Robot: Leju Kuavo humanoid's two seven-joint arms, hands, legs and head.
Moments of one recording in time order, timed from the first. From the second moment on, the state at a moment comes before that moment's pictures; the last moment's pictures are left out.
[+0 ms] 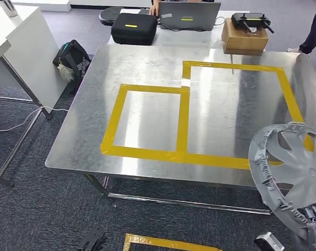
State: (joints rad) left arm -0.13 -0.14 0.52 -0.22 -0.75 -0.05 -0.27; right arm 0.60 -0.03 -0.29 -1.96 1.21 -0.39 -0.16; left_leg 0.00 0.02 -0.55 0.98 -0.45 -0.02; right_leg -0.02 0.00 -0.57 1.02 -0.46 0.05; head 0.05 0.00
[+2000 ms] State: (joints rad) left arm -0.16 -0.15 0.53 -0.22 -0.82 -0.08 -0.23; right arm 0.06 -0.23 0.02 -1.52 1.31 -0.14 0.02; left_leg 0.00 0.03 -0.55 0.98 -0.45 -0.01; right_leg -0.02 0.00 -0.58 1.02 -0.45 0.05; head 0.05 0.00
